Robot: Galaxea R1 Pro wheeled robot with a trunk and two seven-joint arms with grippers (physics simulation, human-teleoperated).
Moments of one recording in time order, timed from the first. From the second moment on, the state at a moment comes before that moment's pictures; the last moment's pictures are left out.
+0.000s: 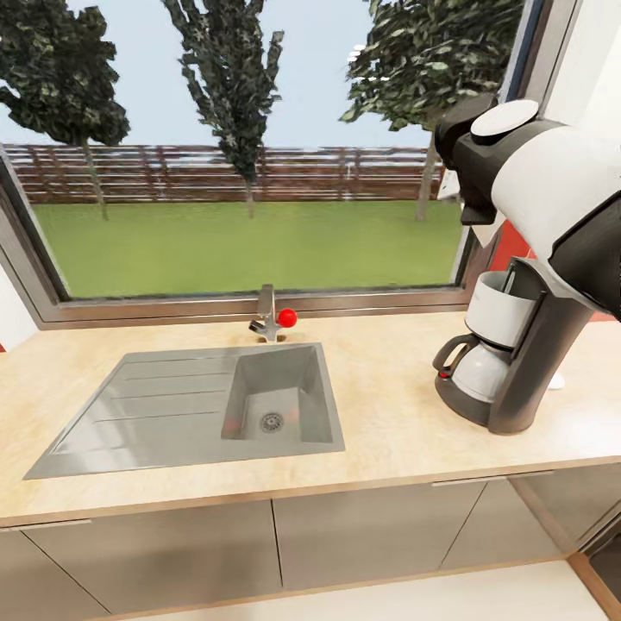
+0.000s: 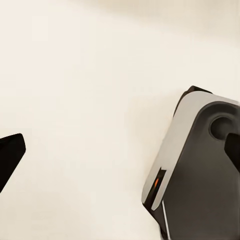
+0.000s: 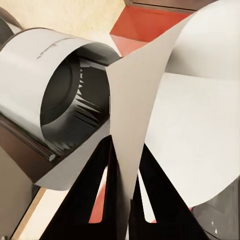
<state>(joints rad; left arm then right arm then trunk) 0.02 0.21 0.08 0.00 0.35 -0.38 -0.12 -2.08 0.06 1.18 0.00 0.89 0.67 1.24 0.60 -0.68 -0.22</state>
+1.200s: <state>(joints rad) 0.02 0.19 0.08 0.00 0.35 -0.31 -0.11 -2.07 0.06 1.18 0.00 0.95 0.67 1.23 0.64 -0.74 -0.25</state>
